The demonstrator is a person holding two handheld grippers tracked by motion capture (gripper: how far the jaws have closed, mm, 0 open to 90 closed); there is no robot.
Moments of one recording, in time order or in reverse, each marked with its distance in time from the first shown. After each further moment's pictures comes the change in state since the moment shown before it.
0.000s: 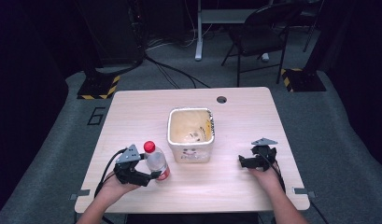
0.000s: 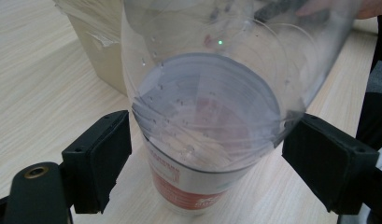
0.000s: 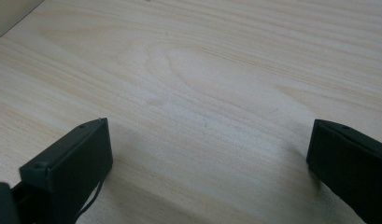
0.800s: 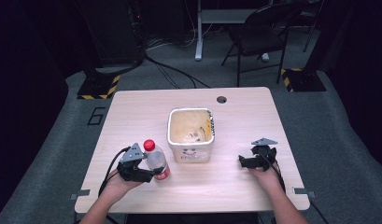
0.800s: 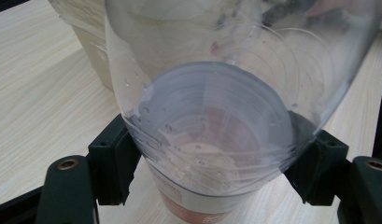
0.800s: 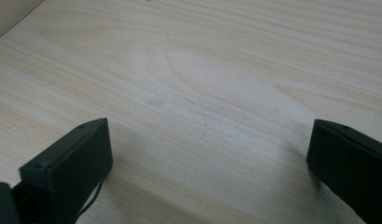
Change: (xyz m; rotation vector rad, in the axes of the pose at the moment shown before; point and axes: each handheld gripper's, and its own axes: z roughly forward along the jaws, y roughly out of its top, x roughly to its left) left arm 0.002 0.004 0.008 -0.014 0.021 0.029; right arm 0.000 0.000 0.000 0.000 0.000 -0.001
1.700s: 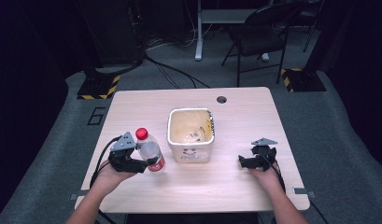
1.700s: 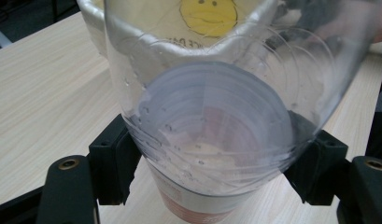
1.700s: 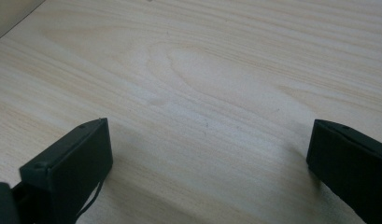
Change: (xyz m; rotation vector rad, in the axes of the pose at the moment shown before) left arm 0.013 0.035 -0.031 -0.007 0.028 -0.008; right arm 0.000 0.000 0.000 0.001 0.003 -0.001
